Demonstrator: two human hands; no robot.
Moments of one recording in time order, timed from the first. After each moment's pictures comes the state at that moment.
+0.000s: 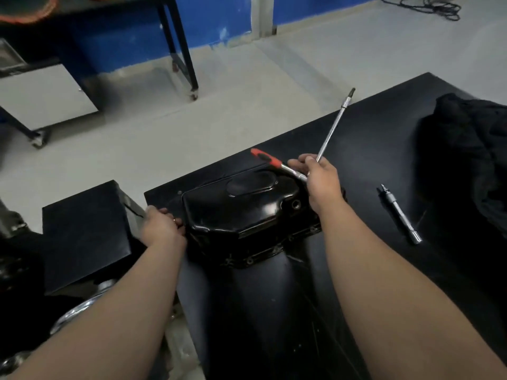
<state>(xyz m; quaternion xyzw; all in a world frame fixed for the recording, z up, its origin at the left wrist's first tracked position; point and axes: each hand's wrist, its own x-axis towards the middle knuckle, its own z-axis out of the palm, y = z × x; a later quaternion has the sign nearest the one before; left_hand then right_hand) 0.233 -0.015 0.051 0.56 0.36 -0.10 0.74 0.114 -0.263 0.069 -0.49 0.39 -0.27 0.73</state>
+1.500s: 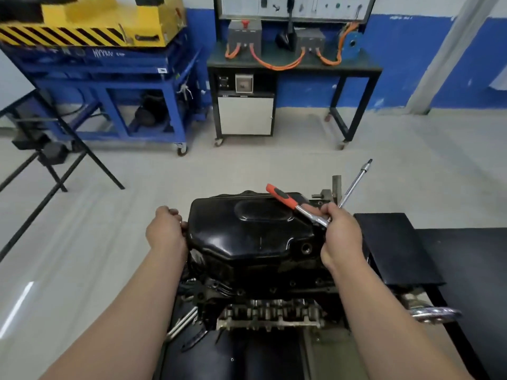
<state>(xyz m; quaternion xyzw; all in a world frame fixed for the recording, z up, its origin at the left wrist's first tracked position) 0.413 0.665 0.176 0.45 0.40 0.07 0.80 0.335 0.415 0.195 -0.51 0.29 -0.15 0.80</state>
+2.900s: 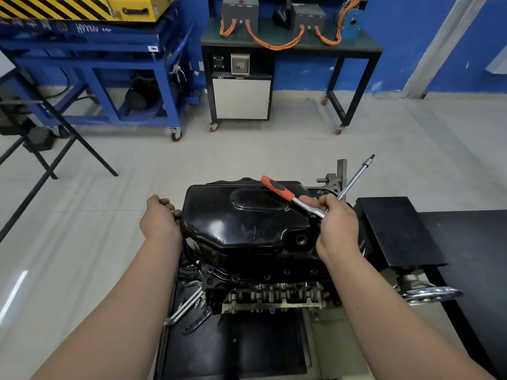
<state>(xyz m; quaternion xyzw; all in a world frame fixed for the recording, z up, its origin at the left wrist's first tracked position) 0.424 0.694 0.155 0.39 0.41 0.08 0.82 0.333 0.445 0.181 -0.52 0.31 -0.17 0.78</state>
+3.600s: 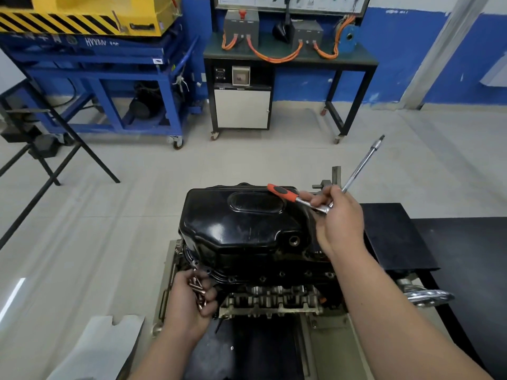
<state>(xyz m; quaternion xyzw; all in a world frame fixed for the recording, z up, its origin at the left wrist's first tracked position) 0.280 0.678 0.125 0.38 0.32 -0.19 0.85 0.323 0.440 0.215 -0.46 0.22 -0.20 0.84</state>
